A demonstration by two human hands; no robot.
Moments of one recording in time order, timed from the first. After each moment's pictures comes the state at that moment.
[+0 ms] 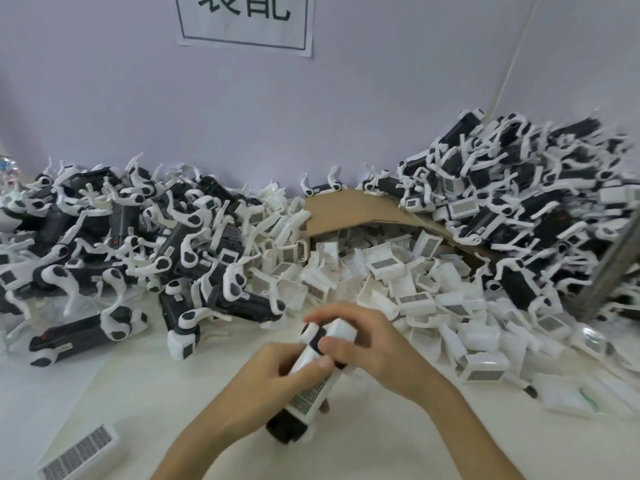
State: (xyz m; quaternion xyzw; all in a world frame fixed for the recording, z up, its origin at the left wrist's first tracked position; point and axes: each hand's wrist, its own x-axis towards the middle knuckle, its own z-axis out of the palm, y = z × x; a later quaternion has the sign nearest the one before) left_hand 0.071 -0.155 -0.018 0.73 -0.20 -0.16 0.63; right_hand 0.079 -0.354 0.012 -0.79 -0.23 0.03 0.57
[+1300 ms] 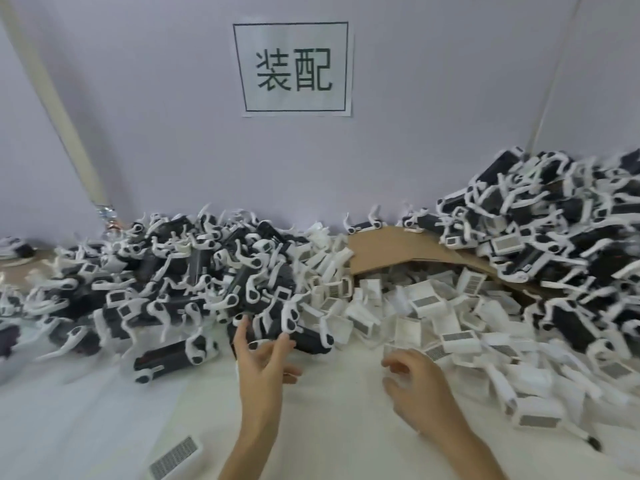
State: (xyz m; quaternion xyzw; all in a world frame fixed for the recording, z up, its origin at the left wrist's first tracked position) left_hand 0.091 -0.130 -0.024 0.61 0.08 0.20 0.76; right_hand 0.112 -0.356 -0.056 -0.91 -0.05 -0.17 0.38
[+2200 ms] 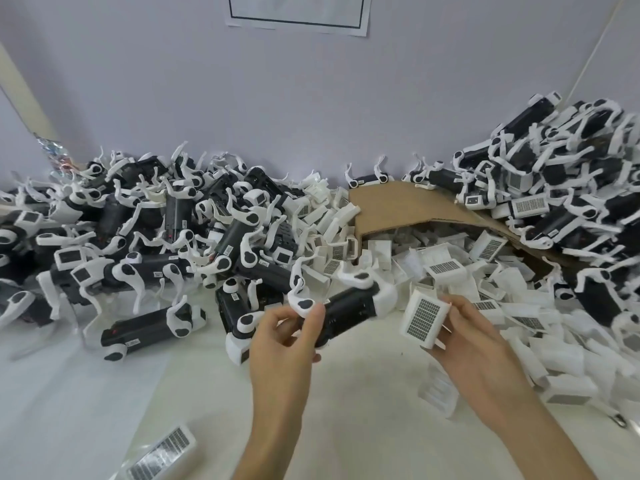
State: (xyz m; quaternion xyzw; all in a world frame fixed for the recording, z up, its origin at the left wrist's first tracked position) left_hand 0.089 -0.139 -0.015 0.63 0.11 0.13 0.76; right_hand 0.096 -0.359 -0.009 -0.51 0.00 -0.02 0.86
